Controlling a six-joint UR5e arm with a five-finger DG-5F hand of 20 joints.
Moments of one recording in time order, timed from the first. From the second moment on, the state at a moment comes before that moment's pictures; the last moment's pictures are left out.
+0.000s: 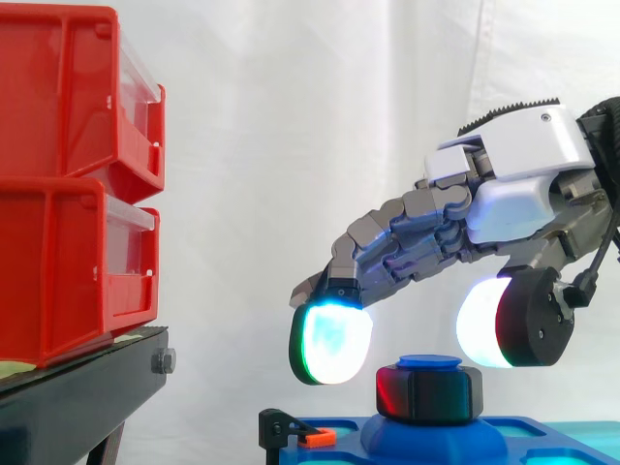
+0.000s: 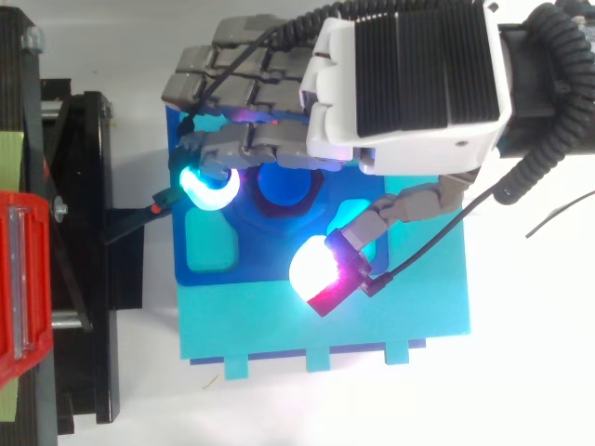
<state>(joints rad) 0.03 -2.23 -1.08 -3.15 -1.62 -1.24</state>
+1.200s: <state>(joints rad) 0.02 -2.23 -1.09 -3.15 -1.63 -1.25</state>
